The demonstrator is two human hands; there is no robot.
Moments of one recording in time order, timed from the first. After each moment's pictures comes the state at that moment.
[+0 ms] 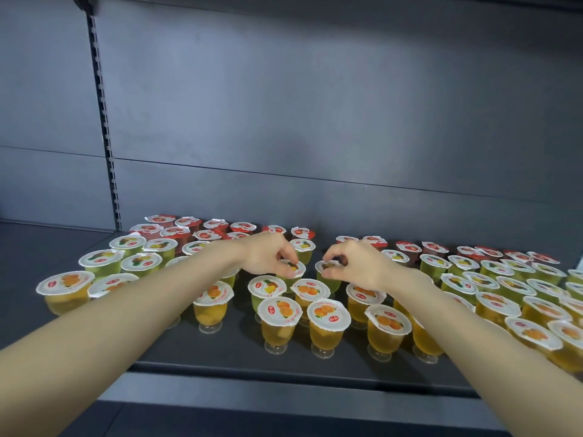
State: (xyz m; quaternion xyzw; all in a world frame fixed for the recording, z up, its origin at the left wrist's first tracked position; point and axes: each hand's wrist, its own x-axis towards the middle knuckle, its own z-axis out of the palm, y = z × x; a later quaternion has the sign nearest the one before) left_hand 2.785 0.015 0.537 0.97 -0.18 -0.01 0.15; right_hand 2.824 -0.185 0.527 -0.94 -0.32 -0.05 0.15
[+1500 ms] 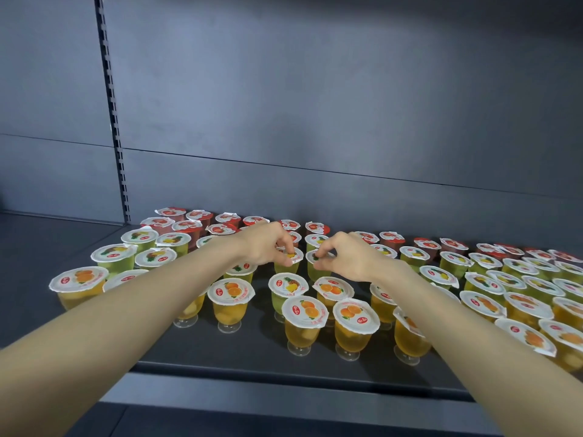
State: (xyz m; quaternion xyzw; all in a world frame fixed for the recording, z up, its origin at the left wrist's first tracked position) left_hand 2.801 0.052 0.521 0.97 -0.13 0.05 0.19; right_hand 2.829 -0.132 0.523 -0.94 -0.30 -0.02 0.16
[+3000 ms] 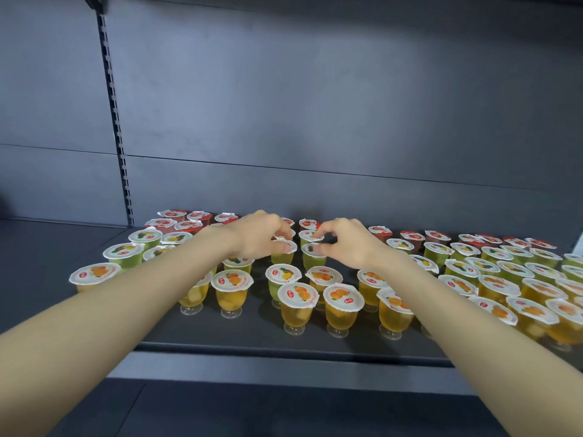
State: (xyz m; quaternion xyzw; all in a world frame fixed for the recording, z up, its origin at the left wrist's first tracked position) left_hand 2.755 0.040 0.549 0.98 -0.14 0.08 0.10; right_hand 2.797 -0.145 0.541 -0.94 -0.28 -0.09 0.19
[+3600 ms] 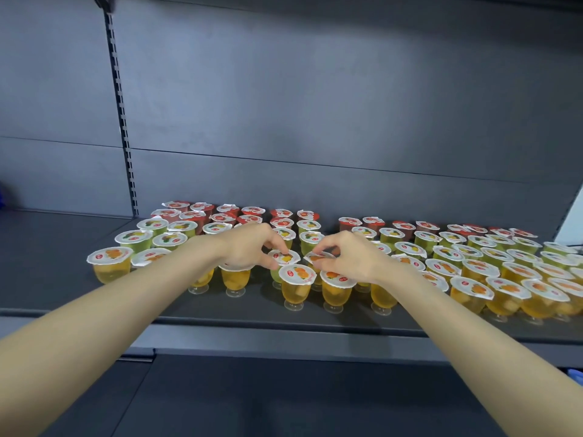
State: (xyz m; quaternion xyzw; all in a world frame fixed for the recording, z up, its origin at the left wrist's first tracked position) left_hand 2.715 0.045 0.532 0.98 -0.17 0.01 0.14; right_hand 2.752 -0.164 0.523 -0.93 -0.31 -0.03 0.20
